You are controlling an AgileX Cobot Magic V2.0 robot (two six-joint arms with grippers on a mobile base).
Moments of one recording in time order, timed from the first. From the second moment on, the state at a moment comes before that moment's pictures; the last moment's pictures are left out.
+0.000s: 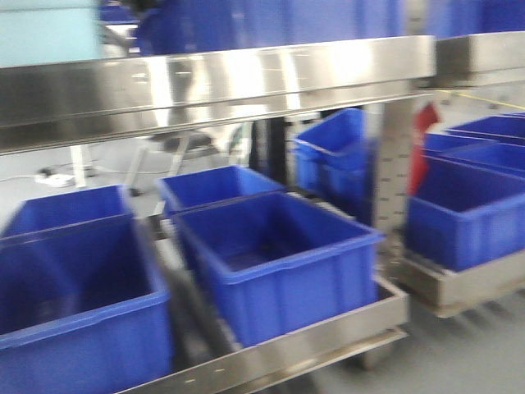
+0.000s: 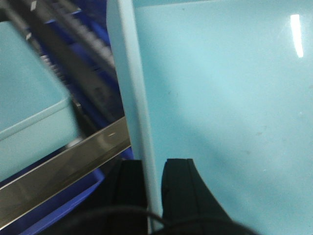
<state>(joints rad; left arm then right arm) -0.47 1.58 -2.08 0.04 1.19 -0.18 0.33 1.55 -1.89 0.04 0.97 0.10</state>
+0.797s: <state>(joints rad) -0.47 1.58 -2.08 0.04 1.19 -0.18 0.33 1.55 -1.89 0.04 0.96 0.10</state>
